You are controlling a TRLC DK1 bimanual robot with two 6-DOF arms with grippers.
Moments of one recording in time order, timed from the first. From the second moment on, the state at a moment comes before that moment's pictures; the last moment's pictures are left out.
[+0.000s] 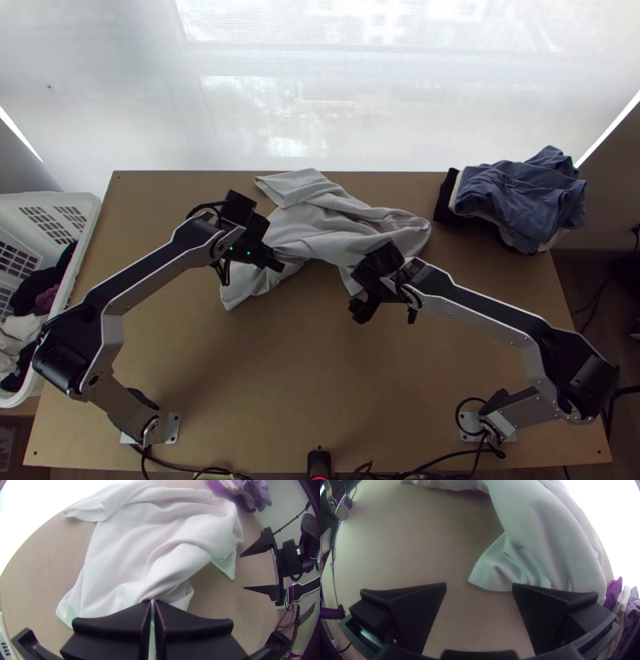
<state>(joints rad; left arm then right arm) -0.46 1.71 1.33 -0.61 0.16 0.02 0.71 1.62 0.99 -0.38 -0.05 -0.28</state>
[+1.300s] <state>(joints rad) -0.39 1.59 1.31 -0.66 0.16 0.01 0.62 1.62 1.16 -0.37 -0.05 -0.32</state>
